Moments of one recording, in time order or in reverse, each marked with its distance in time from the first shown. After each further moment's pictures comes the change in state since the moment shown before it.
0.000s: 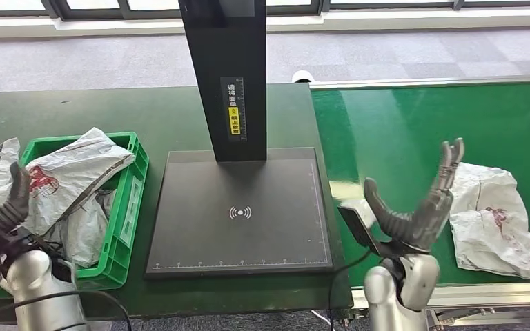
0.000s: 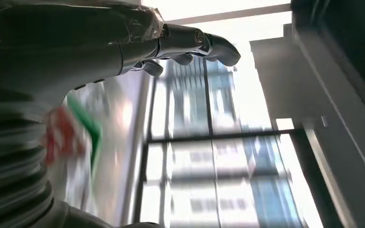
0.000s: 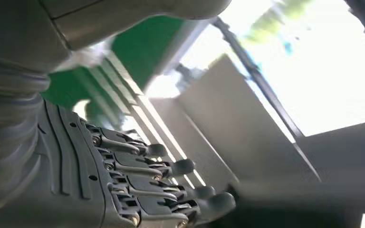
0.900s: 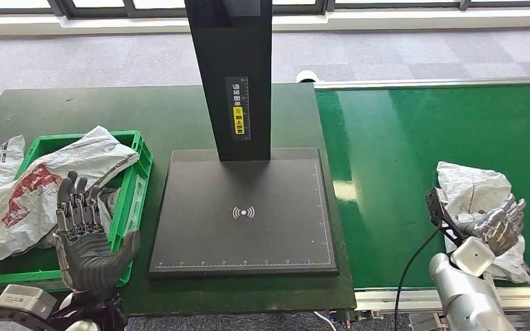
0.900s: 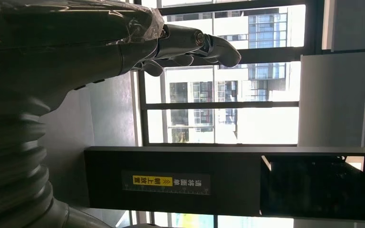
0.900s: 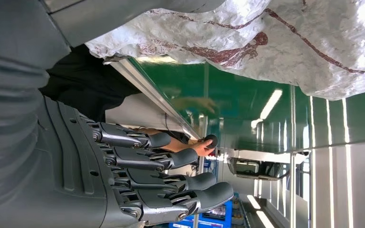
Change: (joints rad) left arm 0.406 0.024 -0.481 -0.242 0.215 -0.254 -0.002; right arm -0.381 -0.449 -0.223 1.001 0.301 0.058 0.634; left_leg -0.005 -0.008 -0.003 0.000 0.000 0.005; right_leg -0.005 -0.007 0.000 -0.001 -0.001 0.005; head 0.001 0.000
